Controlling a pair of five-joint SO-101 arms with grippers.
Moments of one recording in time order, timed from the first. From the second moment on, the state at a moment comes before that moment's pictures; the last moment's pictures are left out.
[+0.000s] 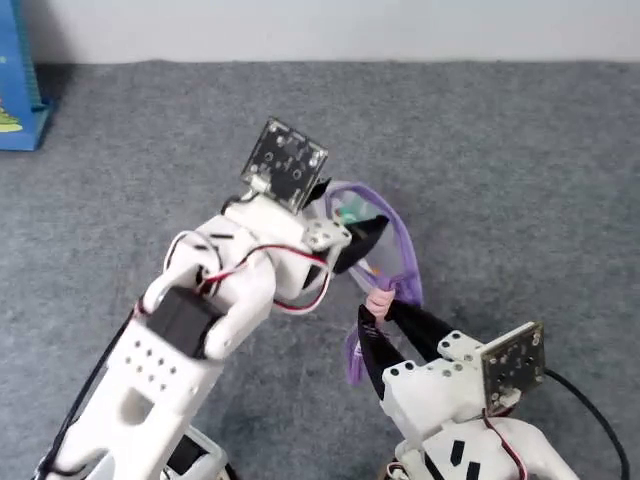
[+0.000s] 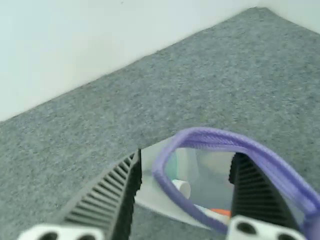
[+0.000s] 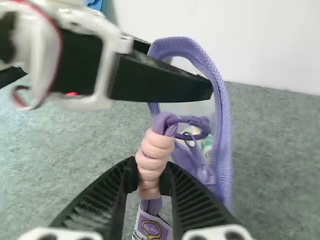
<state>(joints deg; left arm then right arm) 31.3 -42.2 29.8 52.3 2.9 -31.9 -104.2 52.4 76.6 -9.2</state>
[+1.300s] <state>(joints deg) 31.5 -78.5 22.6 77.3 0.9 -19.3 -103.5 55.7 48.0 -5.9</state>
